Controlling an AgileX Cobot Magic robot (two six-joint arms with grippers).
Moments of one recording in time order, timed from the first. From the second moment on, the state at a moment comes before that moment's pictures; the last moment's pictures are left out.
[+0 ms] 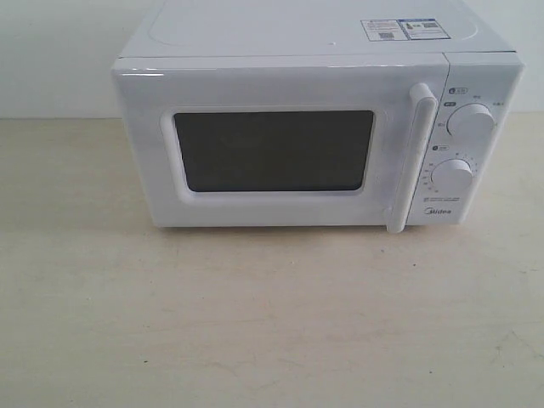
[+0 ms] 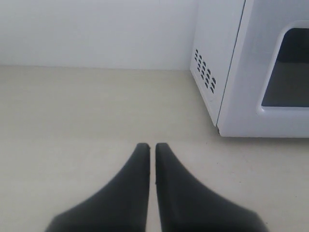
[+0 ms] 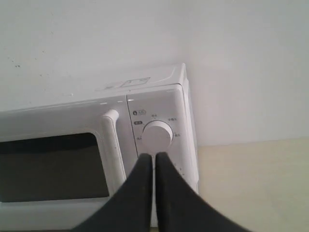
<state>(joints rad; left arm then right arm) 0.00 0.00 0.00 -0.18 0.29 0.11 0.07 0.01 -0.04 -1.71 -0.08 1.87</state>
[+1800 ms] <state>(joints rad) 0.00 0.00 0.00 -0.18 0.29 0.11 0.06 0.00 0.00 -0.23 0.34 0.39</state>
